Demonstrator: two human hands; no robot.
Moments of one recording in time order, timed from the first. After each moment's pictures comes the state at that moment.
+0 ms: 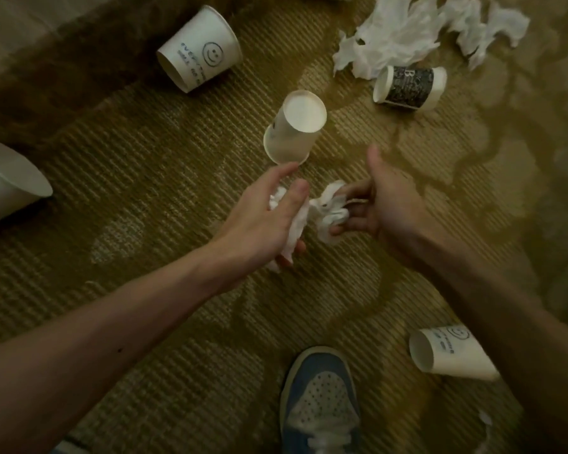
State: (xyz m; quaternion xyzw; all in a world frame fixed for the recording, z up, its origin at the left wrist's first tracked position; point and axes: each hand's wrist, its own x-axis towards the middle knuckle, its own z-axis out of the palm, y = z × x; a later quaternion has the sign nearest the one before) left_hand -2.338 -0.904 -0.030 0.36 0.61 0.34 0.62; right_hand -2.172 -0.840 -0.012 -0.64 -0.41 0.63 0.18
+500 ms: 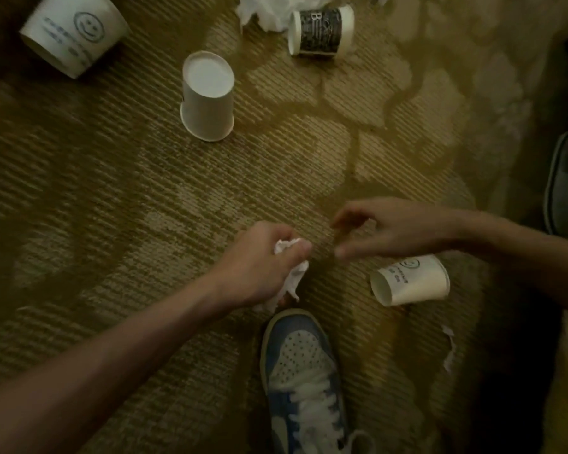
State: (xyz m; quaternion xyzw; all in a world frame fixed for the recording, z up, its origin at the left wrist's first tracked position) left_hand -2.289 -0.941 -0.050 0.56 0.53 0.16 0.61; right_hand -2.072 -0.880 0.016 -0.52 -0.66 0.47 -0.26
